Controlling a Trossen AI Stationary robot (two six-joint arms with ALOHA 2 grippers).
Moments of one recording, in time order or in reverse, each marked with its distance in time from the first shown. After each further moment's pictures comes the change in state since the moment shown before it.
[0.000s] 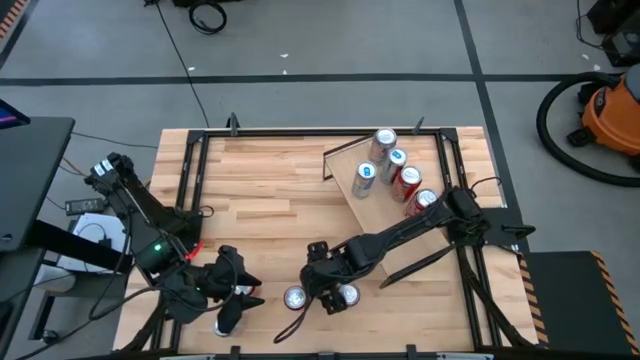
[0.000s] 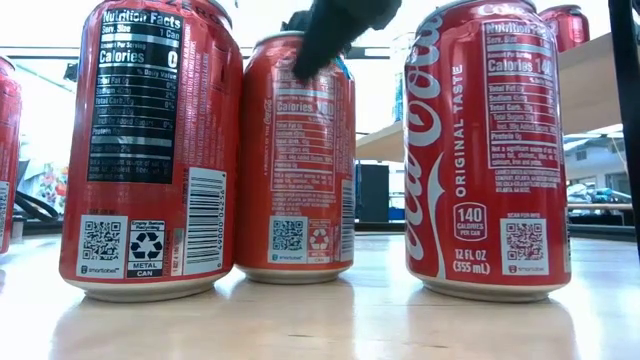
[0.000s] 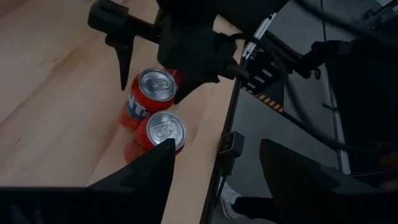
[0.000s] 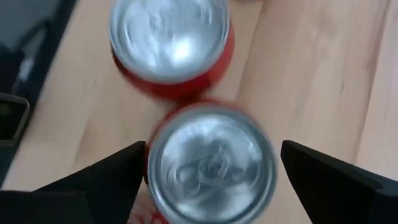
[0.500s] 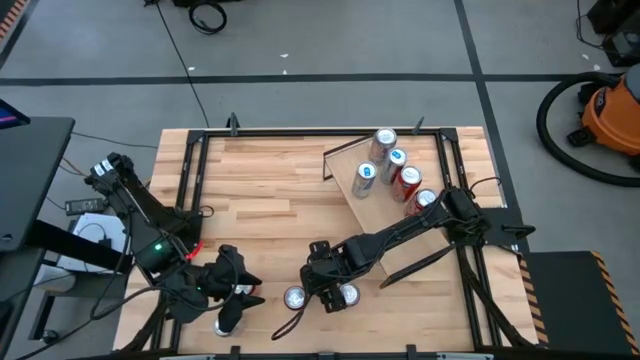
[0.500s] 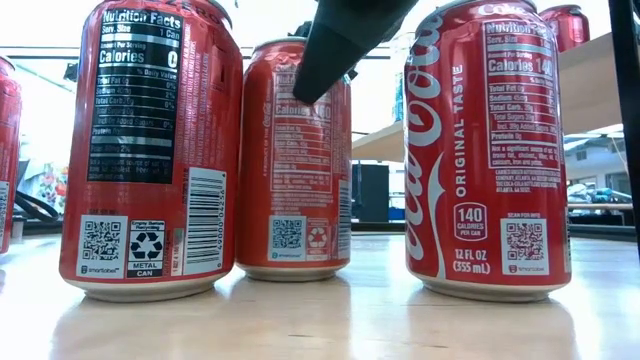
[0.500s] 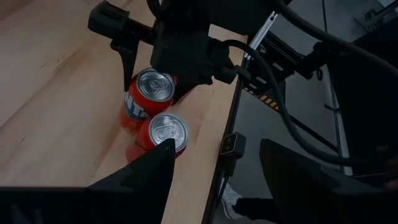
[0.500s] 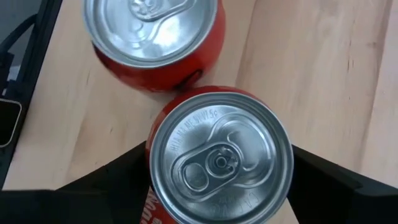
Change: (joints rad) left arm 0.008 0.000 0.000 -0.004 0.000 0.000; right arm -0.008 0.011 -0.001 -0.012 0.000 0.057
